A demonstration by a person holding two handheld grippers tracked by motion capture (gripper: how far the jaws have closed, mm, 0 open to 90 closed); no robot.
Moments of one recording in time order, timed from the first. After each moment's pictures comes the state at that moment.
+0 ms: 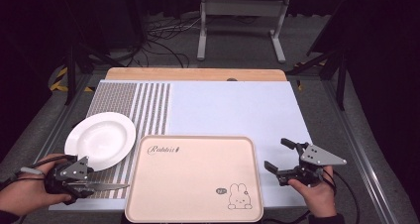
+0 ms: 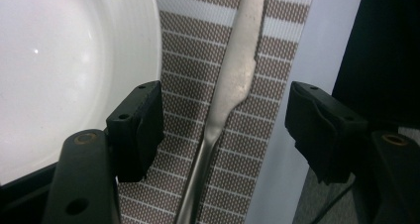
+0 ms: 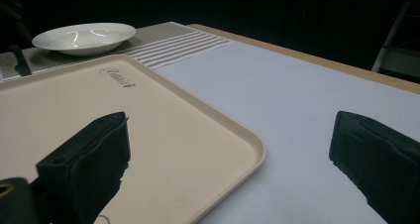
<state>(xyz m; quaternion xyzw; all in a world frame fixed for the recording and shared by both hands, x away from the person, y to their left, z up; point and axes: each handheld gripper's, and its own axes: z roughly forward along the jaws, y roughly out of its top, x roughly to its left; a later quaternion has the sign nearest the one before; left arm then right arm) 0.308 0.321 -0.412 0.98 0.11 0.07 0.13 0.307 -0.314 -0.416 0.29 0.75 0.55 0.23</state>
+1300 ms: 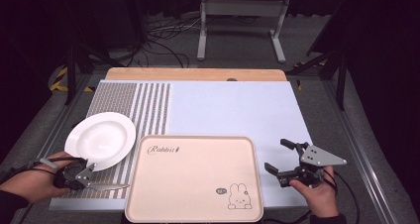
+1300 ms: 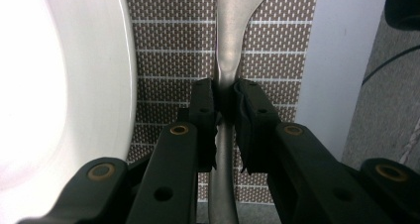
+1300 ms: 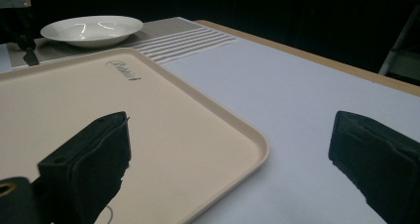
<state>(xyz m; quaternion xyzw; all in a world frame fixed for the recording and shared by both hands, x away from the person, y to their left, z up) 0.330 0.318 -0.431 1.00 -0.01 0.03 -0.03 0.307 -0.315 -0.416 0.27 0.76 0.55 0.23</state>
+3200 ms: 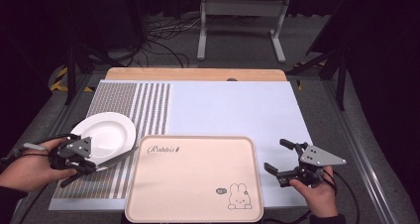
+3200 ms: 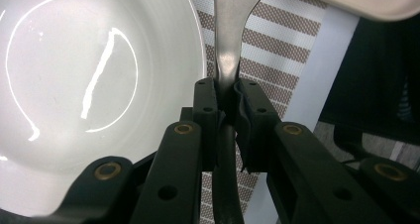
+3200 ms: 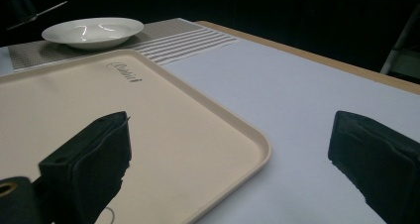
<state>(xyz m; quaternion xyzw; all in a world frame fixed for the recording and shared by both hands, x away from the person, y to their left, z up) 0.341 0.305 -0.367 0.98 0.18 0.02 0.12 0.307 -0.314 -0.416 0.27 0.76 0.55 0.23</state>
